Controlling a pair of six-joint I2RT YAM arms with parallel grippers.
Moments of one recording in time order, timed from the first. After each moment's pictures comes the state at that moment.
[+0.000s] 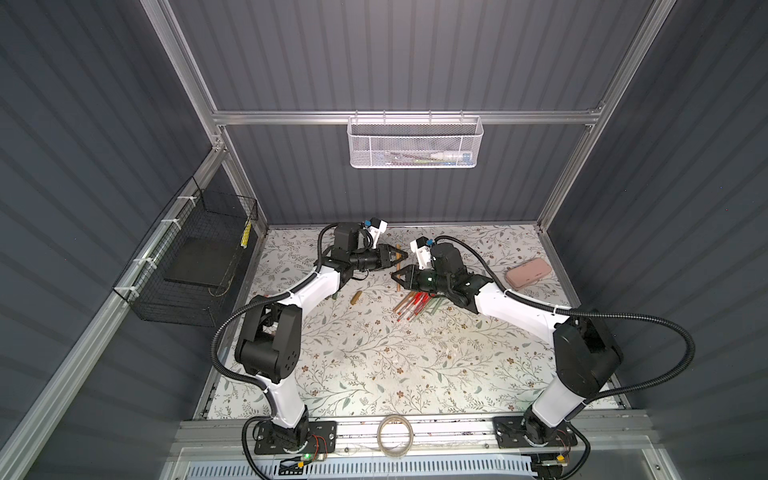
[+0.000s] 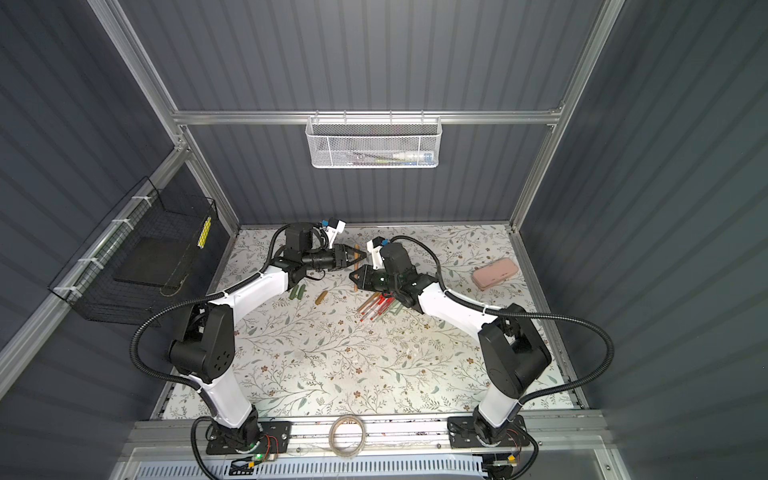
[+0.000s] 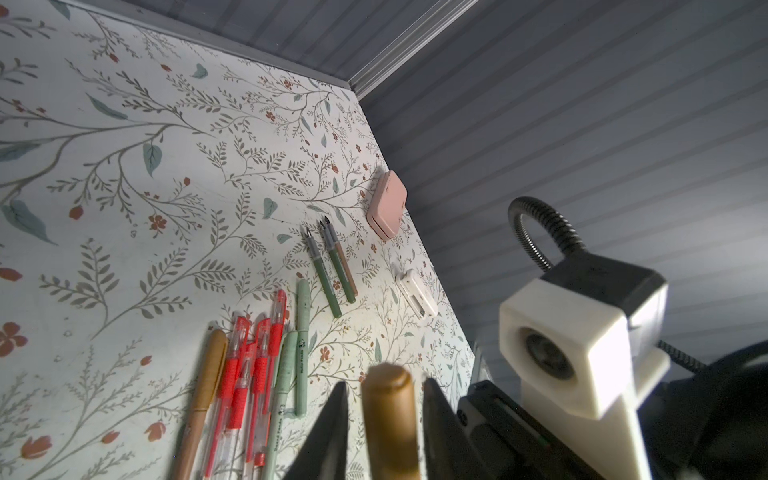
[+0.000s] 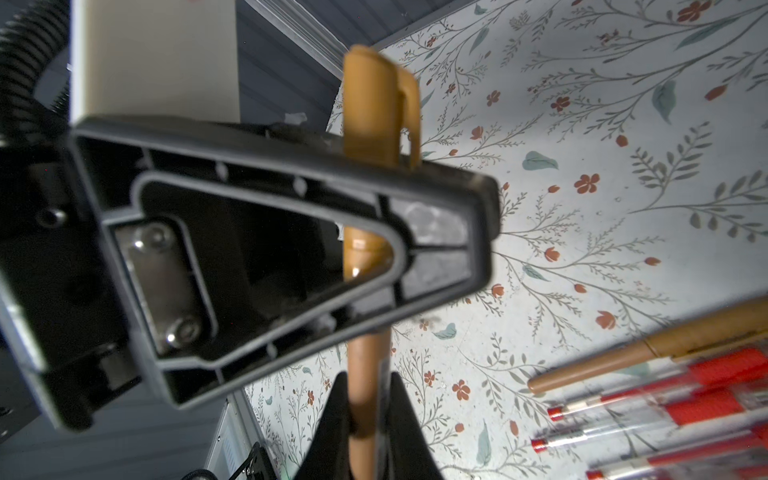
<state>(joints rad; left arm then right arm) -0.37 1.79 1.29 0.07 0.86 -0.62 0.66 1.68 1.17 0.02 -0.36 0.73</state>
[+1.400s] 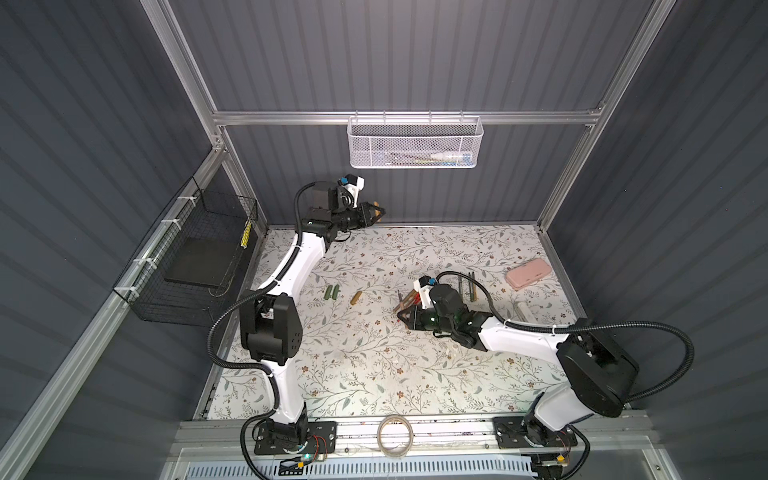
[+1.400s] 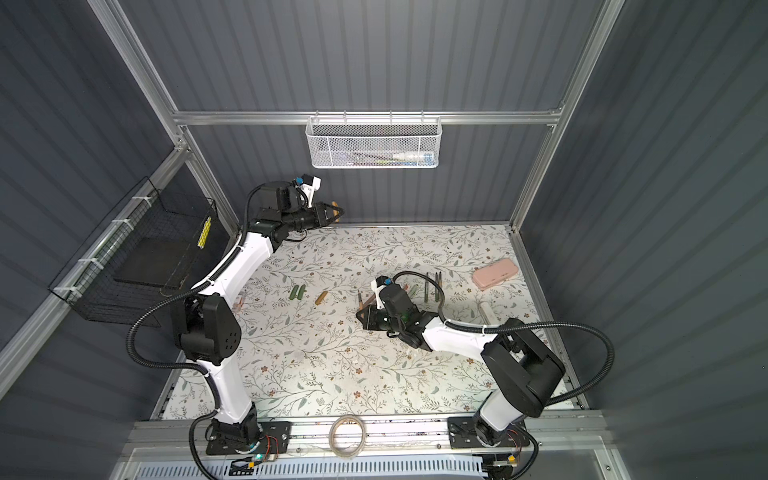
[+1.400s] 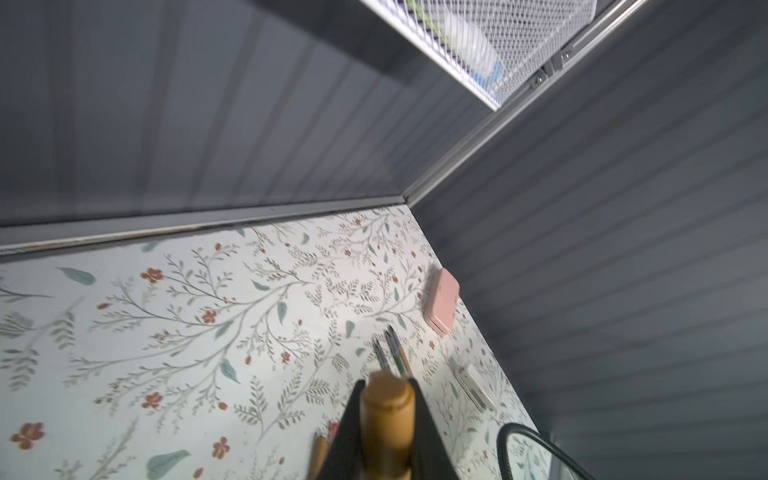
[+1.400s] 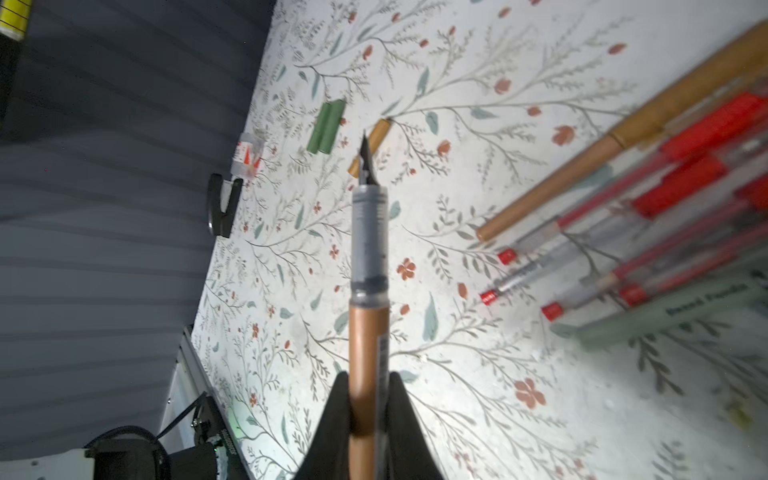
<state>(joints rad) -0.25 1.93 1.81 -0.25 0.72 -0.45 0.79 1.56 0.78 0.18 -0.22 0.78</state>
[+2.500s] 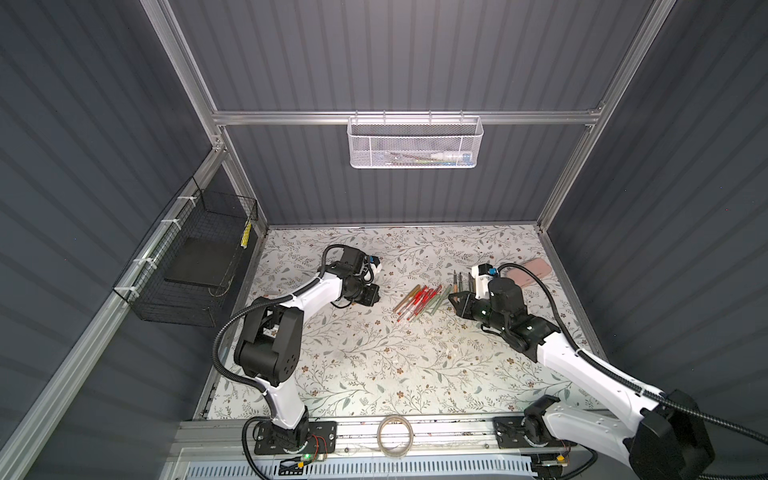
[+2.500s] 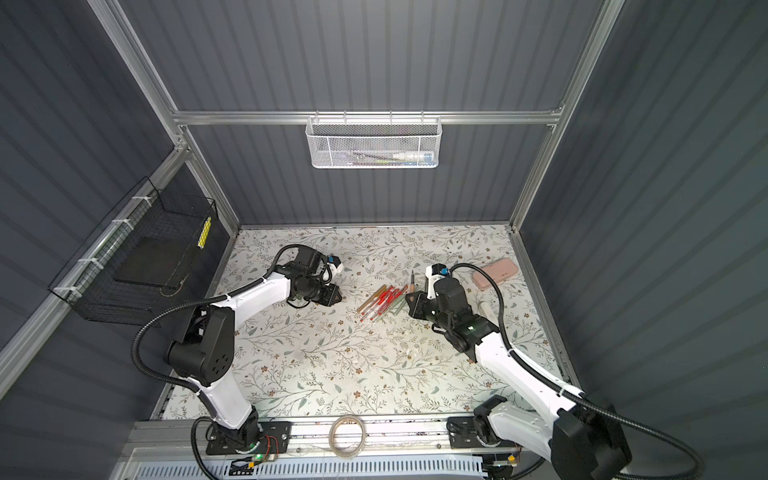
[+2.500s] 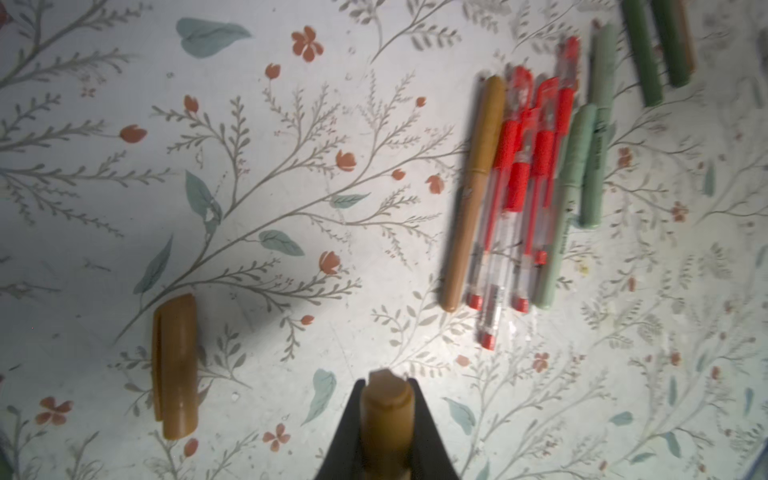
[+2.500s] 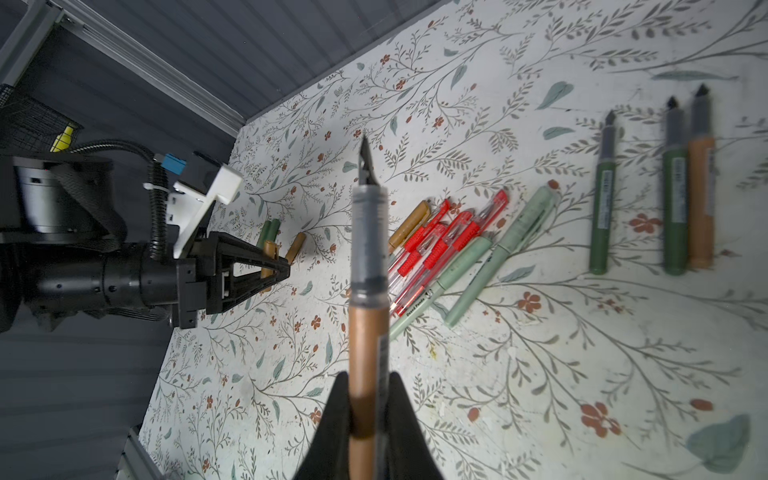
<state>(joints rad) -0.40 1.80 1.22 -0.54 0.31 0.02 0.50 1.07 0.65 -0.10 -0.13 0.65</state>
